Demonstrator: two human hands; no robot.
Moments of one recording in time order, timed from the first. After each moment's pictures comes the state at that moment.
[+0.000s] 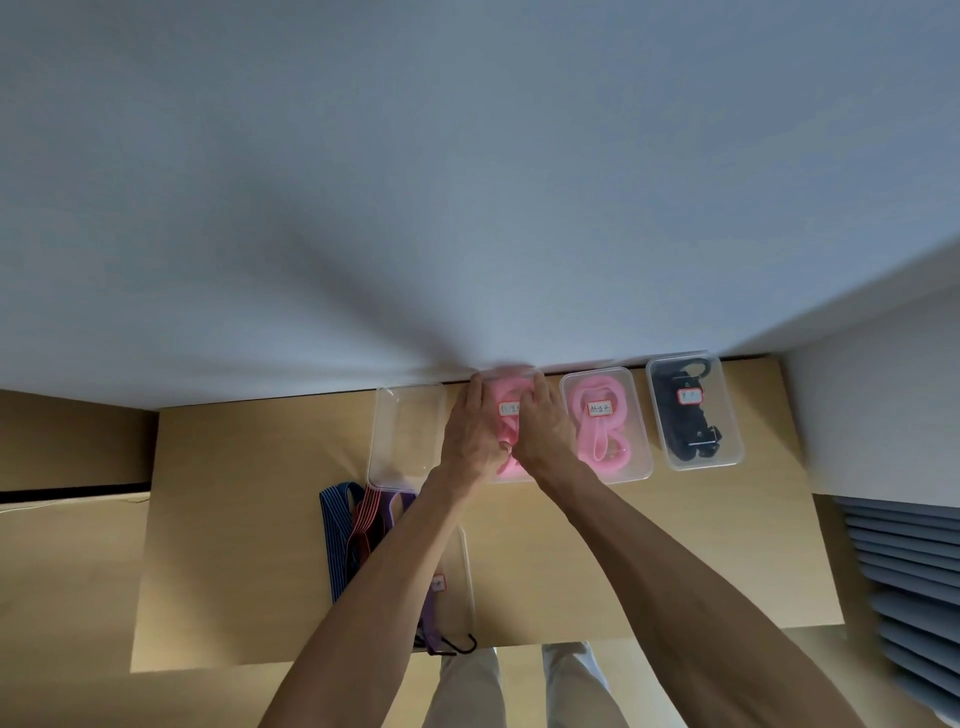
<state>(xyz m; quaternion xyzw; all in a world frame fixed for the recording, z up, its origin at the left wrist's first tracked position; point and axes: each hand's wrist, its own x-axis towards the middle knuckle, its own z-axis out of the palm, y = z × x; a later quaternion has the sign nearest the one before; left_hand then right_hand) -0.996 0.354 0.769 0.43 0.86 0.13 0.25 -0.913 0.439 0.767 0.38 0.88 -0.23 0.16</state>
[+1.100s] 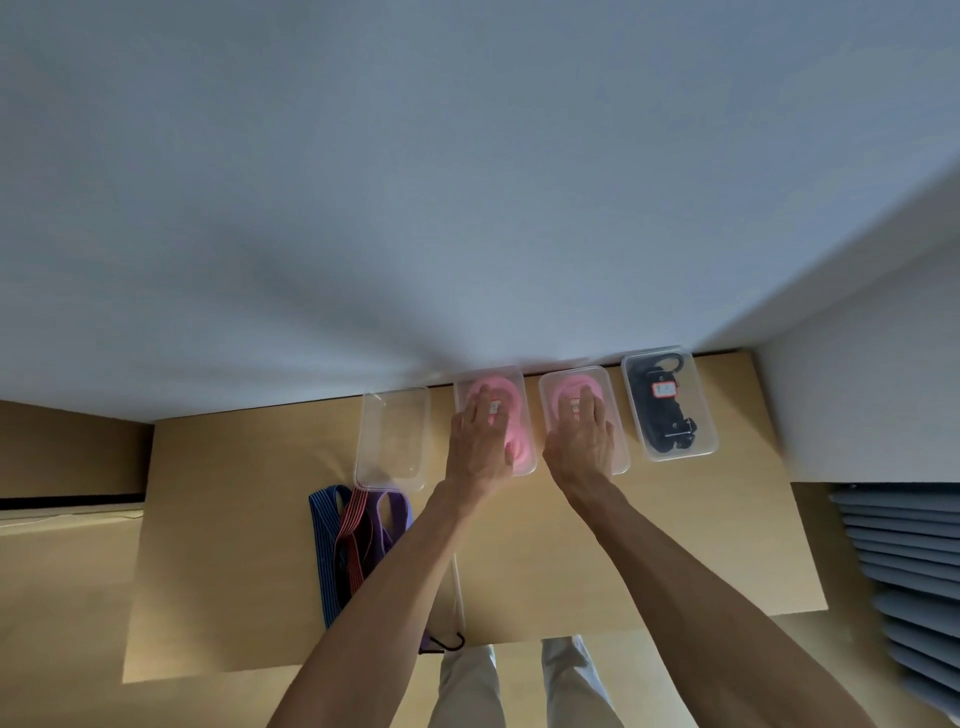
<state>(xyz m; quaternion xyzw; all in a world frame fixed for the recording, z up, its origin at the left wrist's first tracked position) -0.957 0.355 0.770 0.49 0.85 0.00 0.20 -0.844 0.451 0.771 0.49 0.85 -0.19 0.08</state>
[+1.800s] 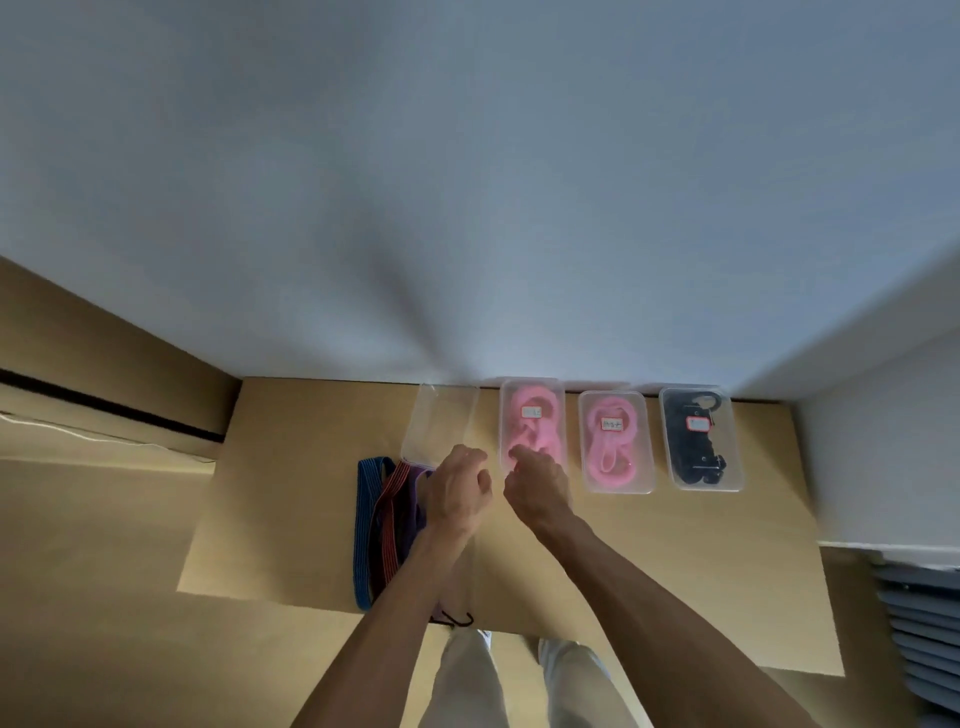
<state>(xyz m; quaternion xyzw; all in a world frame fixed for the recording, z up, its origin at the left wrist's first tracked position) -0.933 0.259 0.814 0.28 0.93 0.15 0.19 -0.861 0.366 0.809 0.37 0.85 -0.35 0.10</state>
